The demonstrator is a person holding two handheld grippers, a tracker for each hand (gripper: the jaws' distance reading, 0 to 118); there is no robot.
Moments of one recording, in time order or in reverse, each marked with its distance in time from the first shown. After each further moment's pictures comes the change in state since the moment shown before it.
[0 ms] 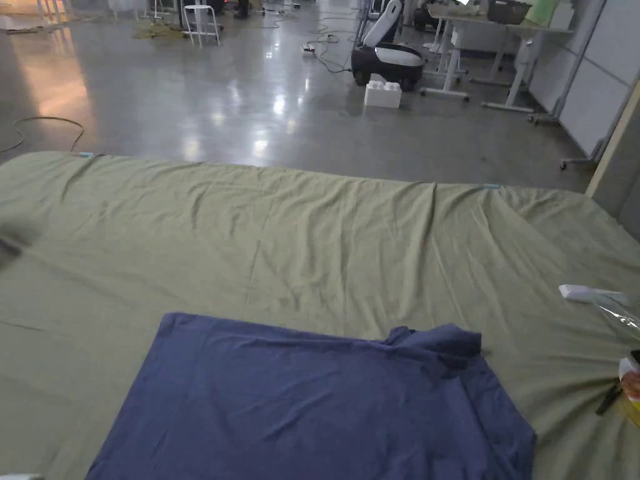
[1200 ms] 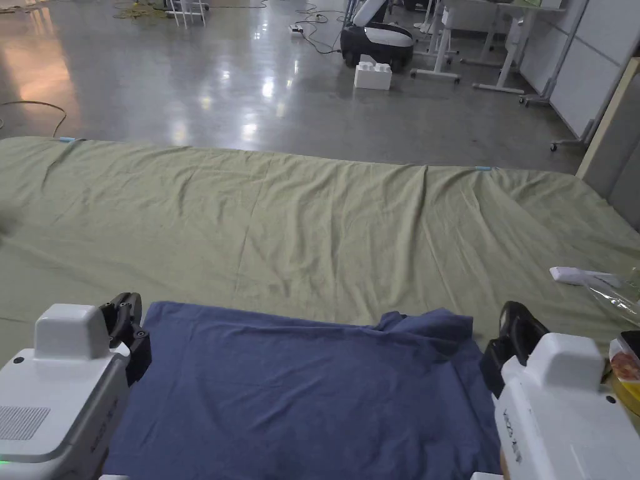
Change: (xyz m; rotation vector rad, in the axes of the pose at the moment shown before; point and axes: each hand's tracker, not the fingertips) left arm 0.127 0.100 0.086 0.845 0.084 -0.066; right arm -0.056 0.118 0.088 0.927 -0.245 -0.261
